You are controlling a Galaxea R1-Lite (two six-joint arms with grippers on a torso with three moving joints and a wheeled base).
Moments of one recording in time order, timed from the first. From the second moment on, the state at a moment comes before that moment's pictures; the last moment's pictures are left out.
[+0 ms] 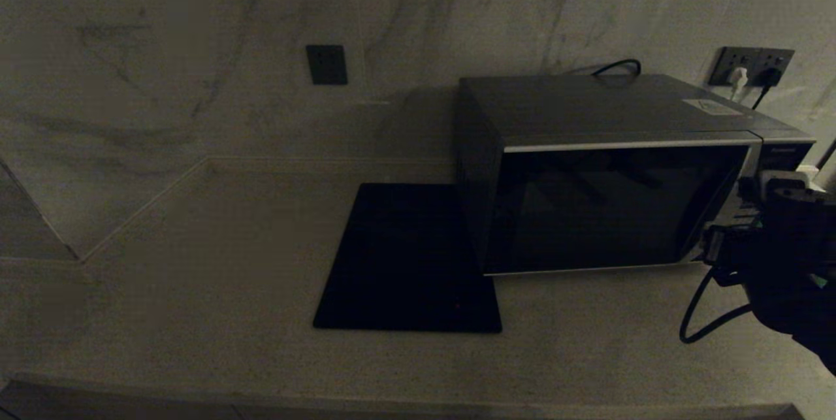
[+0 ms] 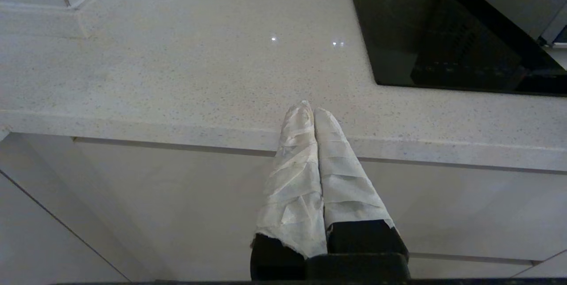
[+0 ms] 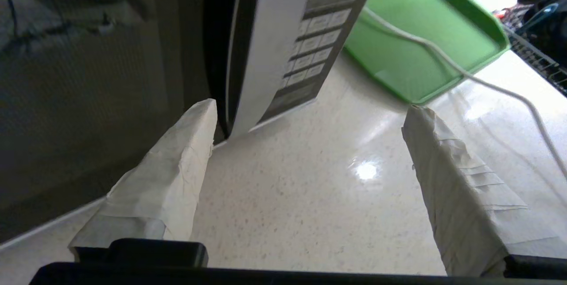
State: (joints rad) left arm 0.00 0.00 0.00 -0.01 0.02 -0.07; right arm 0.06 1.76 -0.56 -0.98 -0.70 -0.02
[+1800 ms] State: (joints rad) left arm 0.00 0.00 0.00 -0.01 0.02 -0.07; right arm -0.01 2.04 -0.80 -0.97 -0.85 -0.01
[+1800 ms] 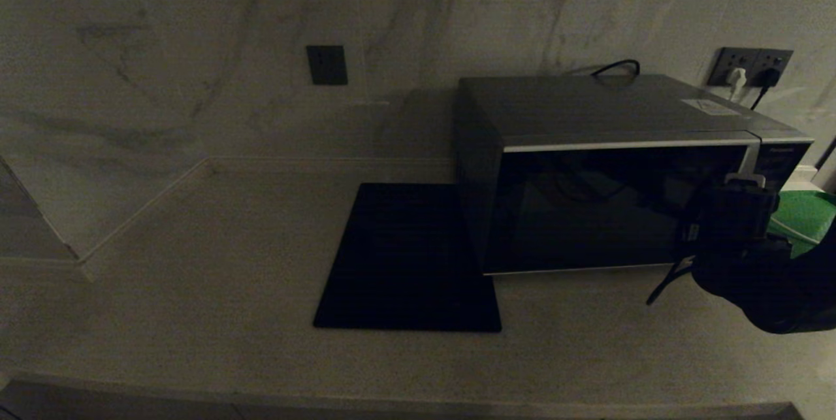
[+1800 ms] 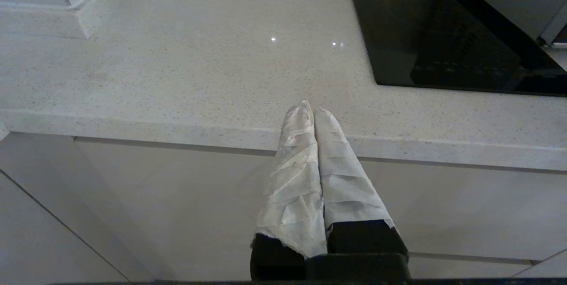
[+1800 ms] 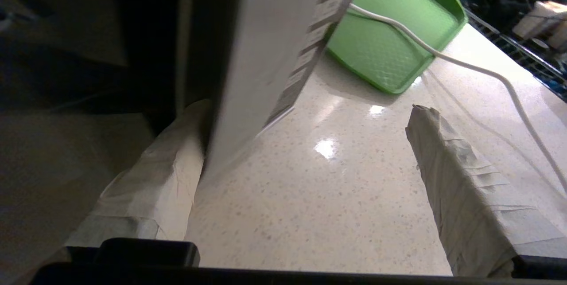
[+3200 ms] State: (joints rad) left arm 0.00 0.00 0.00 -0.01 0.02 -0.07; right arm -0.01 1.98 -0.77 -0.98 -0.82 -0.01
